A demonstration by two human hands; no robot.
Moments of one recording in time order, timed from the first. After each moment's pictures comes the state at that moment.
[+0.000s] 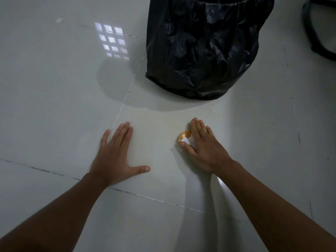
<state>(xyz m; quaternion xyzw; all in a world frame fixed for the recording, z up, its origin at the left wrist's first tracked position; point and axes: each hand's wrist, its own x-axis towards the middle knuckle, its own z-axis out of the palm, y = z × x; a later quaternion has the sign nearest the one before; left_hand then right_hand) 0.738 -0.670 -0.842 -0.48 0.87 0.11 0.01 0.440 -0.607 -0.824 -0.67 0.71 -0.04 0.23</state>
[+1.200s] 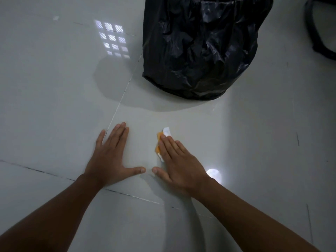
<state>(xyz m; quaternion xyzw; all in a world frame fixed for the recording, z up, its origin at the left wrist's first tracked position) 0.738 -0.669 -0.843 -0.48 0.87 0.10 0.02 0.498 -0.588 -0.830 -0.79 0.59 0.00 0.18</state>
